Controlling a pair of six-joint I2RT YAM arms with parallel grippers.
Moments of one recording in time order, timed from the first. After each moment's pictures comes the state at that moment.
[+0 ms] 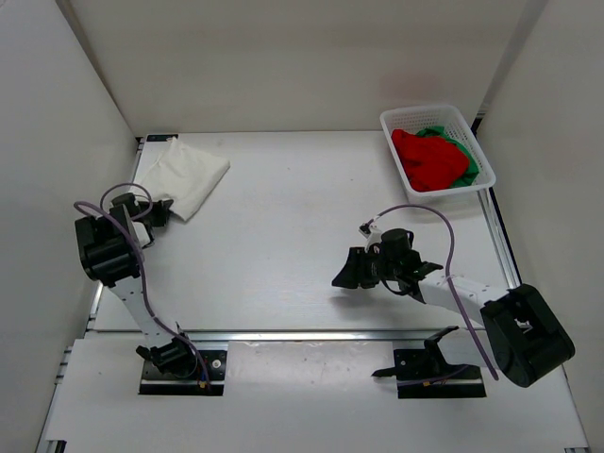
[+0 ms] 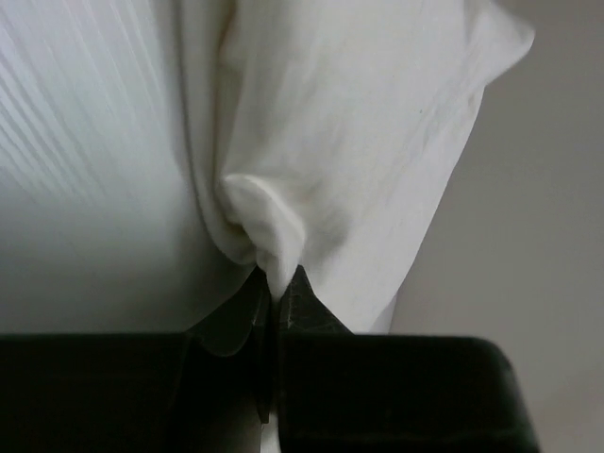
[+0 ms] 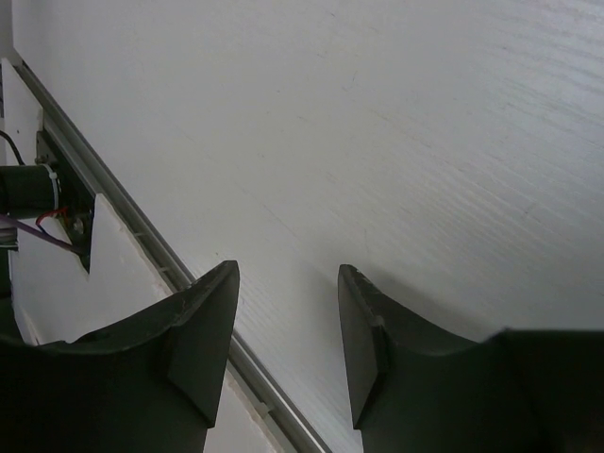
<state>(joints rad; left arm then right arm) 0.41 2.00 0.89 0.57 0.30 -1.25 0.49 1.25 0.40 0.16 -0.56 0.53</state>
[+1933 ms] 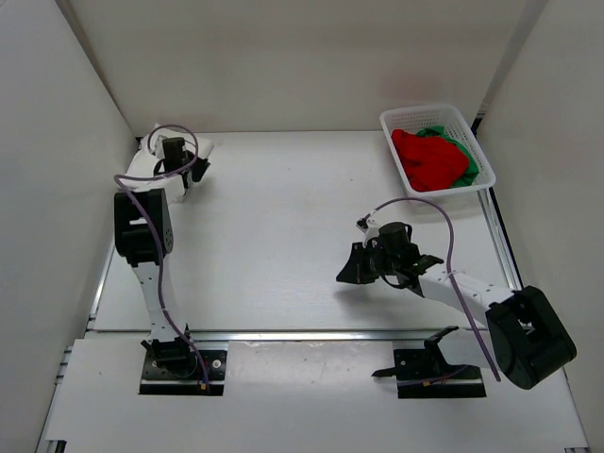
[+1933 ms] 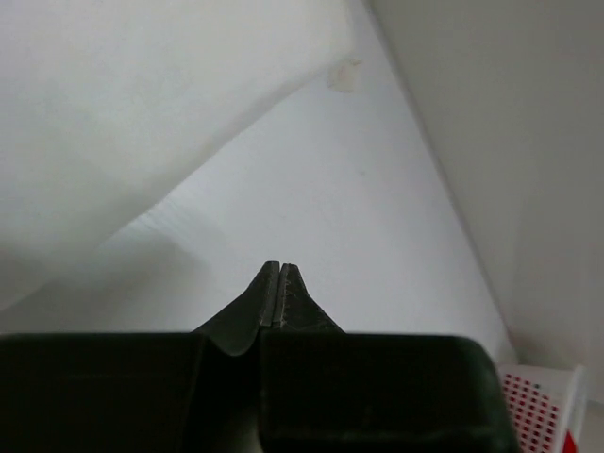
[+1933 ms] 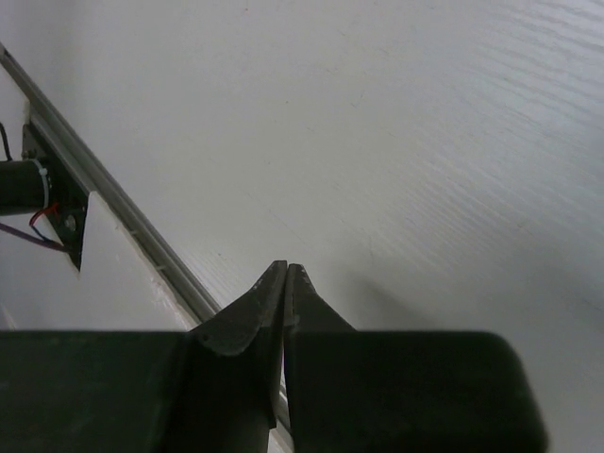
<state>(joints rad) 0.08 2.13 1.45 0.14 0.03 -0.96 0.49 1.23 0.48 0.03 -0.54 0.47</state>
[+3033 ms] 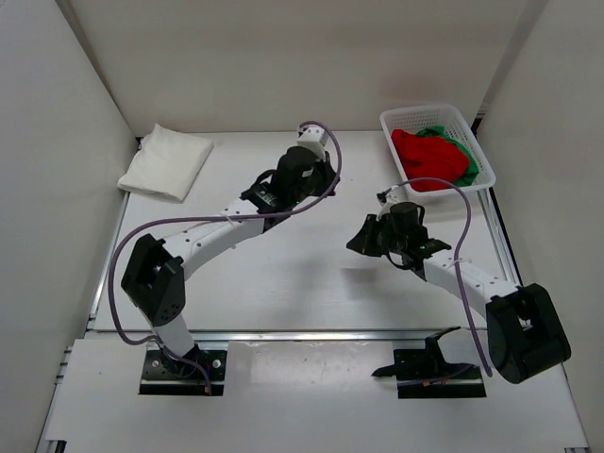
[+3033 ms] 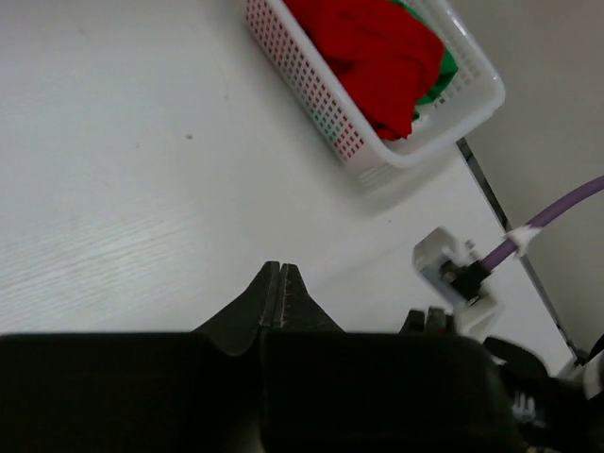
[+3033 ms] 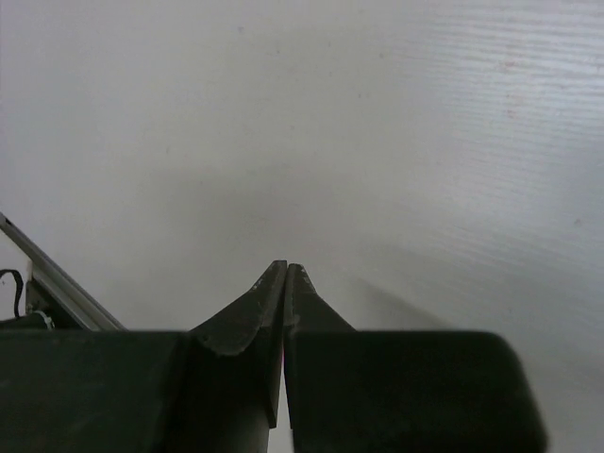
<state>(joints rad) -0.78 1.72 1.46 -0.04 -0.17 -0.44 0.38 1.27 0.60 0.04 -0.36 0.54</state>
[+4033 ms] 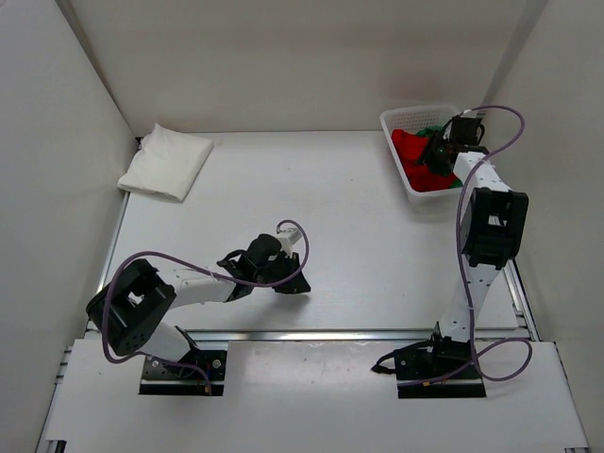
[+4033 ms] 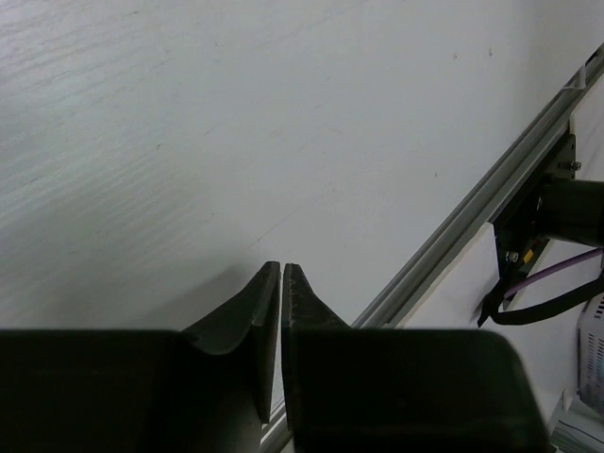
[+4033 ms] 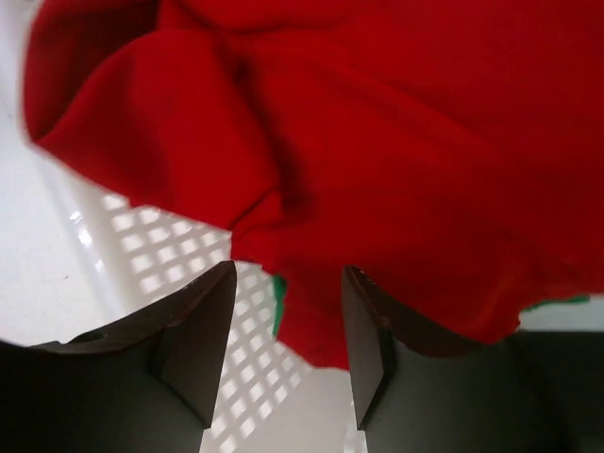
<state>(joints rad) -0.80 1.46 0.56 0.22 0.31 -0.66 -0.14 2.07 1.67 -0.34 -0.16 0.36</state>
